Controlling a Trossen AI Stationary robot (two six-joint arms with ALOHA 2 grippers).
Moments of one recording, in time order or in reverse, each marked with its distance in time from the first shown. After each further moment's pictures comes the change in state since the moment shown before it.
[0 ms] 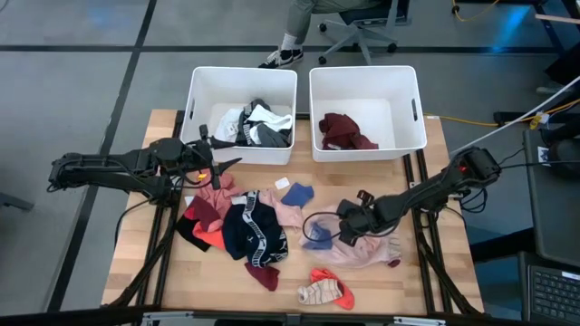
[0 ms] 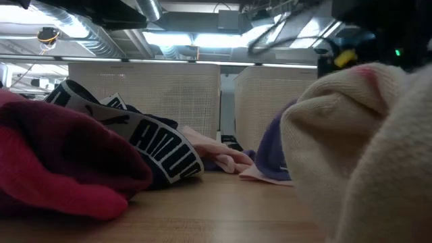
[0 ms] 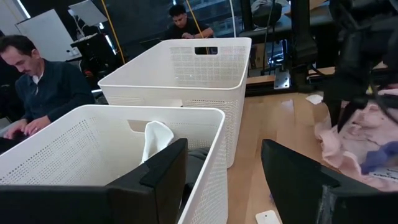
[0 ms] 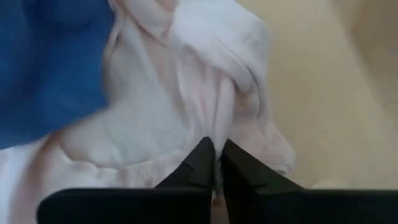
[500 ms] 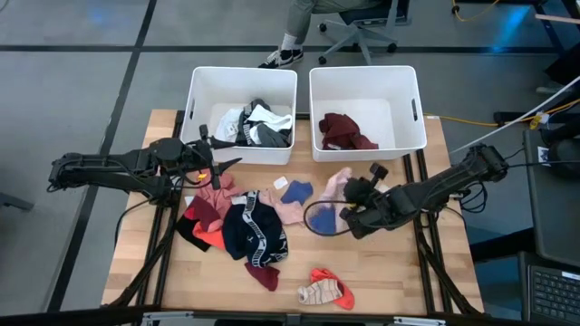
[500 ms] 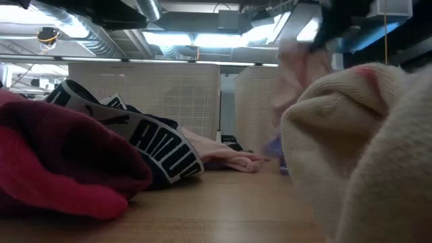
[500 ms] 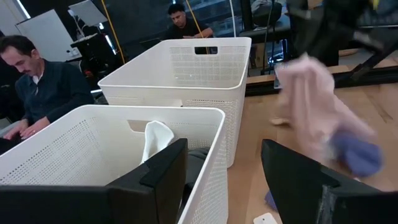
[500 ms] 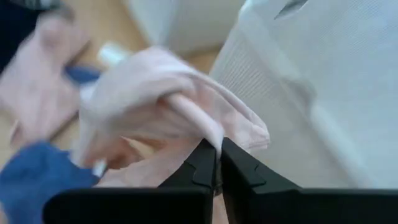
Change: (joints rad) left arm 0.000 0.000 0.000 -0.001 0.000 0.002; right arm 0.048 -0.087 0.426 -0.560 0.567 -0.021
